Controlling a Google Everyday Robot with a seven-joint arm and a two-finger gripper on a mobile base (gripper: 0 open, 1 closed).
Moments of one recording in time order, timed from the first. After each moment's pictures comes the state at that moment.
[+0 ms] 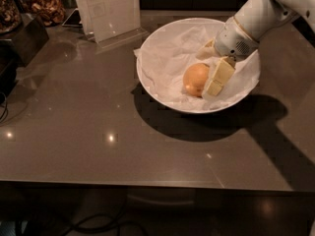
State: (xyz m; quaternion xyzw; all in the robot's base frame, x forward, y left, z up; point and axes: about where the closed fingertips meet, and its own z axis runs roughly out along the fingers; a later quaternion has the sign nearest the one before) arm 0.586 -0.122 0.882 -0.65 0.70 0.19 0.21
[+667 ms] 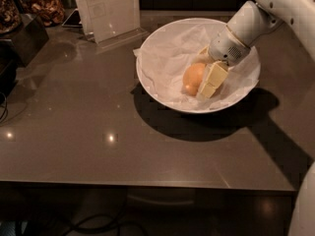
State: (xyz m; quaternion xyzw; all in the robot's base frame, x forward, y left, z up) arm 0.597 -0.111 0.858 -0.65 0.70 0.22 0.19
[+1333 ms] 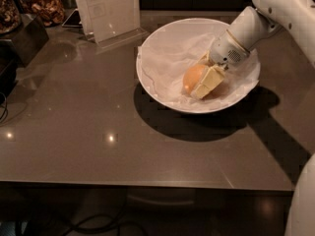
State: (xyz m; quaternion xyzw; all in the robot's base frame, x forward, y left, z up) arm 0.600 -0.115 0.843 -0.63 0.72 0.24 0.18
